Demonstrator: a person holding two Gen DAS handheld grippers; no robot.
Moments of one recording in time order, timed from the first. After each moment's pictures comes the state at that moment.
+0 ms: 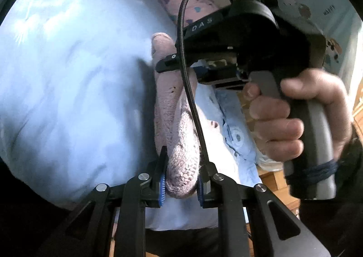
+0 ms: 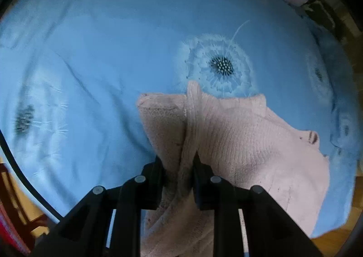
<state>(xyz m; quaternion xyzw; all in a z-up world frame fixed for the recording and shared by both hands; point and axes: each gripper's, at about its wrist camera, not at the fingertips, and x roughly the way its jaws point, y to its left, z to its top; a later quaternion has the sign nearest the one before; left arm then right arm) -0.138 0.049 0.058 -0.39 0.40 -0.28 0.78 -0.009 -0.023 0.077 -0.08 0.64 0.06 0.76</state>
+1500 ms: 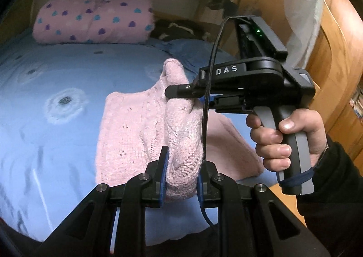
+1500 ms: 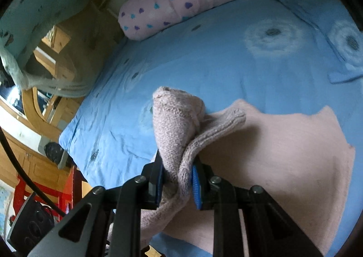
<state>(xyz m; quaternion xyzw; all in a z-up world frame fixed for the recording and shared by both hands) -0.181 -0.162 0.143 -0.02 0.36 -0.35 0.86 -0.107 -0.346 0.106 0.26 0.46 0.19 0.83</state>
